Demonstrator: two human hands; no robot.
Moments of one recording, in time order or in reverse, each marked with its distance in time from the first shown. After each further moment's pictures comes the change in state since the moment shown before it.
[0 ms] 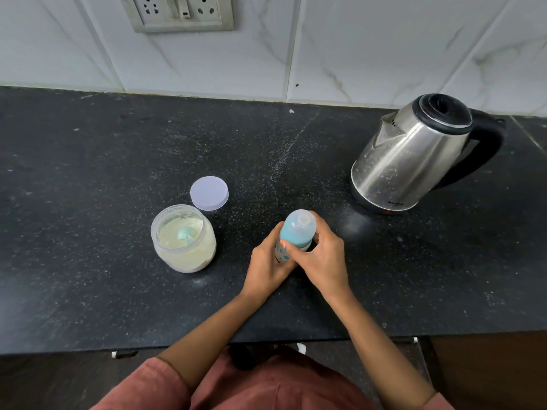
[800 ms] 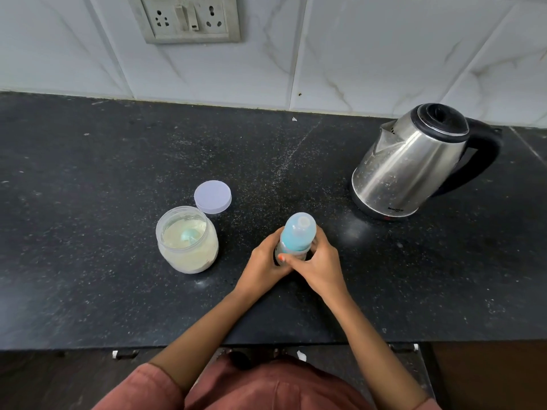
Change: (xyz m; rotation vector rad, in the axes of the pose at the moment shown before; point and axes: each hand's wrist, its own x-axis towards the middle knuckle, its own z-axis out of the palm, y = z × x) left_hand 0.005 -0.006 -0.011 0.054 -0.105 -0.008; right_hand -0.002 0.015 0.004 0.069 -0.118 0.166
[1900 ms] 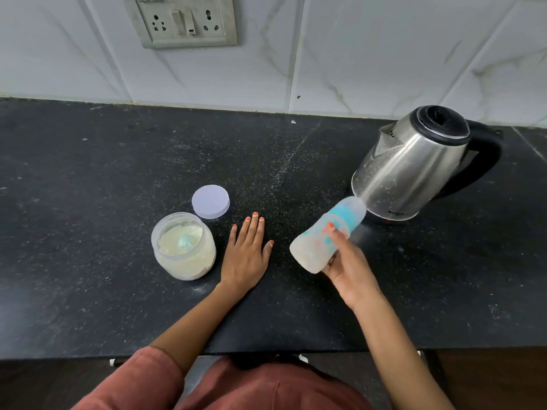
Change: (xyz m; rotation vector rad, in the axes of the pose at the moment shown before) left_hand 0.024 -0.040 -0.015 0.986 0.014 -0.049; right_hand 0.005 -0.022 -0.040 0.962 0.046 0.495
